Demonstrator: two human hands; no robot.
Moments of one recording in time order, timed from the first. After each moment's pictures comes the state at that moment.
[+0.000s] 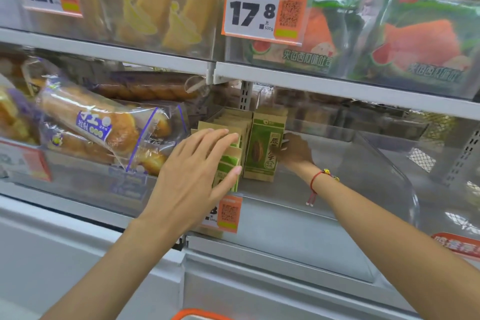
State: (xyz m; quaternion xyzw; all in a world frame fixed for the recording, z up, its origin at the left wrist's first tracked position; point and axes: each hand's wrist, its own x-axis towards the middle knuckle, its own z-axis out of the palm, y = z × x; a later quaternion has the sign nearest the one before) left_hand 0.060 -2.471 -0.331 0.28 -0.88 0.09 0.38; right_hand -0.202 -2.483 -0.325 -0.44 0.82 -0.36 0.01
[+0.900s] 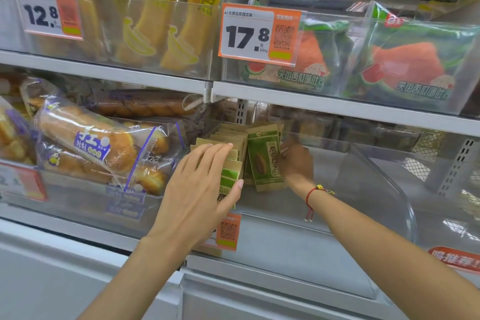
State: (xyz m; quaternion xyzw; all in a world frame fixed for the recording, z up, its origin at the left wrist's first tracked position) left_hand 0.048 -2.471 -0.330 0.30 -0.86 0.09 0.39; right_hand -0.189 -2.472 -0.317 -0.41 0.82 -0.38 -0.10
